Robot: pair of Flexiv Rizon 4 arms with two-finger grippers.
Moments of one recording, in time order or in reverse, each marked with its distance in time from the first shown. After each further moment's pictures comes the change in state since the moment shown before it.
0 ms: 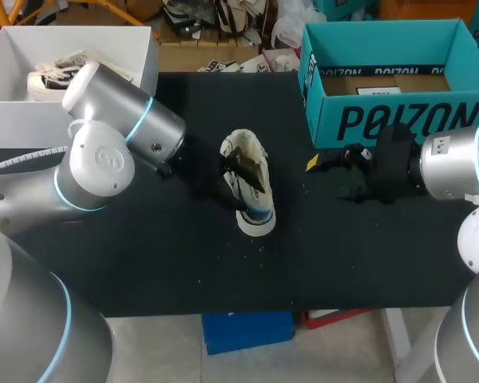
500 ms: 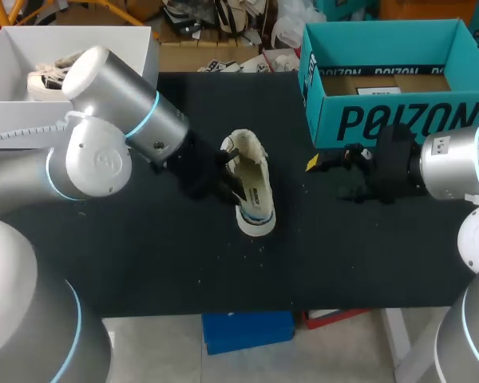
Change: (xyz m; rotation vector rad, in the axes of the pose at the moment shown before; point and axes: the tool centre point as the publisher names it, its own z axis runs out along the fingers) left arm 0.021 0.005 -0.010 -0.138 0.203 0.047; right arm 0.000 0.000 0.000 0.000 0.000 0.000
